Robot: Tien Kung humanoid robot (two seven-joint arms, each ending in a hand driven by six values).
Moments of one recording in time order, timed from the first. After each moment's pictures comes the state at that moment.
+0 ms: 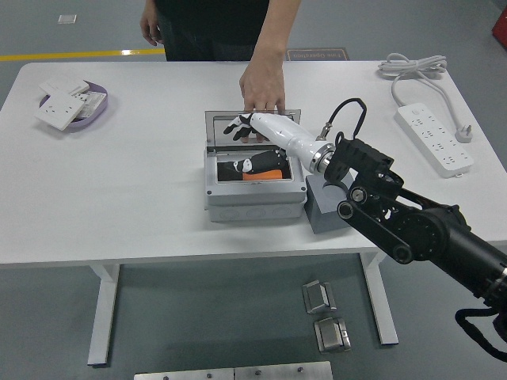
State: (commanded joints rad) left arm 0.15 0.09 -0.97 -0.18 0.66 0.05 0.05; right arm 0.76 -0.21 0.77 1.14 -1.70 0.00 0.04
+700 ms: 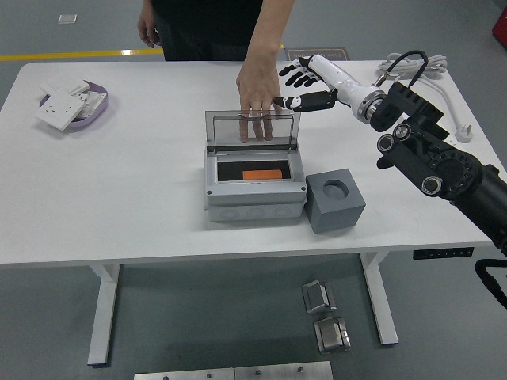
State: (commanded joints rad) left arm 0.14 0.10 -0.97 -0.18 0.66 0.05 0.05; right arm 0.92 -0.24 0.73 0.76 -1.46 0.02 0.11
